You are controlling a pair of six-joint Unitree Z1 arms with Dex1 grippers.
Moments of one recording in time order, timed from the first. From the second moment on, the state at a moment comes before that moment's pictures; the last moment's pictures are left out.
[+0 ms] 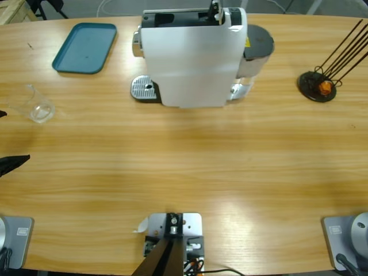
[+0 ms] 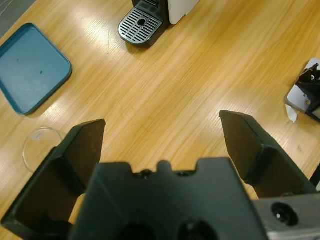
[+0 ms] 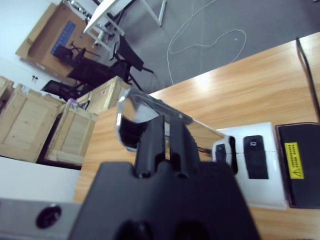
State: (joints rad) arm 0 -0.79 0.82 -0.65 0.51 -0.04 0.21; arm 1 0.91 1.56 -1.24 0.03 -0.43 0.88
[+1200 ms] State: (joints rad) arm 0 -0.78 0.82 -0.65 0.51 -0.04 0.18; arm 1 0.90 1.74 -1.30 -0.10 -0.33 0.78
